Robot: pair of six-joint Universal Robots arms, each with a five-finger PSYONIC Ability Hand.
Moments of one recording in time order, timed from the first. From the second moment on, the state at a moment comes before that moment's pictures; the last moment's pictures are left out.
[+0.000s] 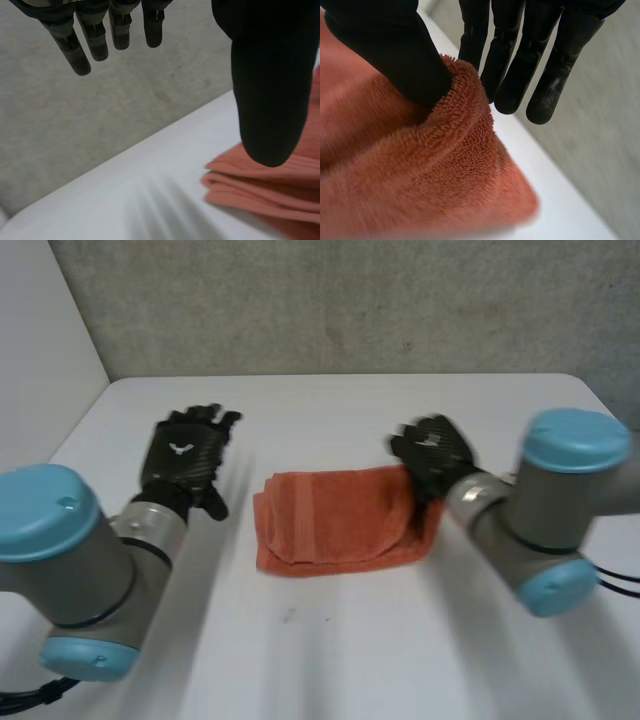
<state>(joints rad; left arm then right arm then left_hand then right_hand) 4.26 -1.86 -1.77 3.62 -1.63 3.31 2.08 -0.98 1.34 -0.22 1.39 2.64 0.18 0.17 0.17 0.17 0.03 0.94 1.18 1.18 1.19 0.98</state>
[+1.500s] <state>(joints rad) 4.30 -1.66 -1.43 3.27 -1.57 3.13 1.95 -1.33 1.21 0.07 1.43 3.13 0.18 0.16 0.17 0.17 0.02 0.20 0.22 0.21 0.23 0.07</state>
